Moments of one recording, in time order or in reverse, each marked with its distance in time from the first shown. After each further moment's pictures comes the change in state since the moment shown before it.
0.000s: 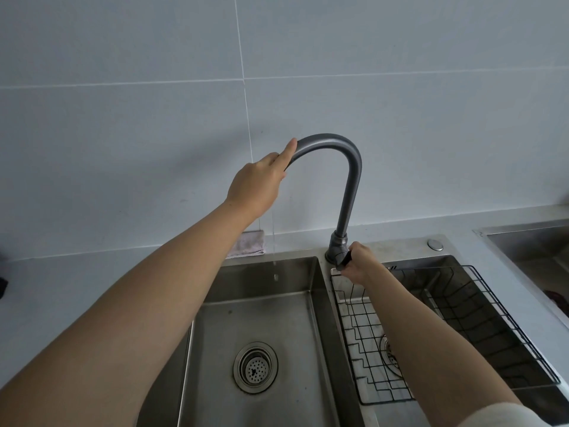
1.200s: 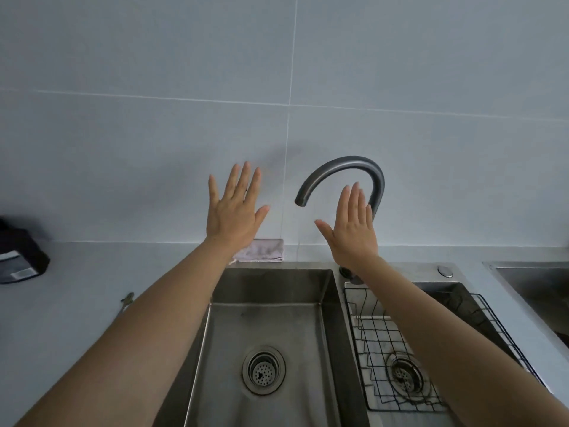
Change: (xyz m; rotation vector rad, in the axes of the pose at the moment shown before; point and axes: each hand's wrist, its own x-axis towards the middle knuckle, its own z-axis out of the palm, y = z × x) left_hand -0.087 -0.045 -0.029 0.340 -0.095 -0.306; right_hand -0.113 -0.012 0.060 -1.742 0.142 -1.108
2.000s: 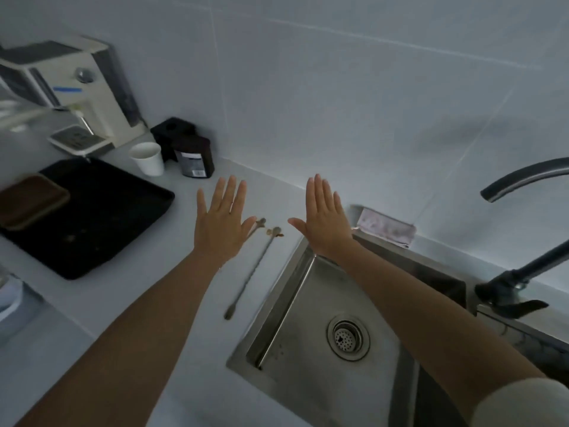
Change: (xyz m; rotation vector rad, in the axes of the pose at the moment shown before) left_hand -0.198 -0.176 0.035 0.070 -0.132 -0.519; right_hand -0.019 -0.238 0.092 -0.046 -0.228 -0.712
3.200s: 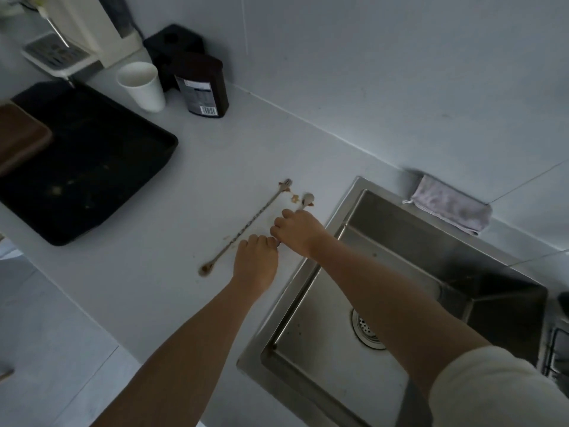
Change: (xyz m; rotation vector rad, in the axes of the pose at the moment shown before) left_hand -0.025 0.018 0.123 0.074 -0.448 0.010; right_hand 0.085 -0.048 0.141 -0.240 -0.224 -0.689
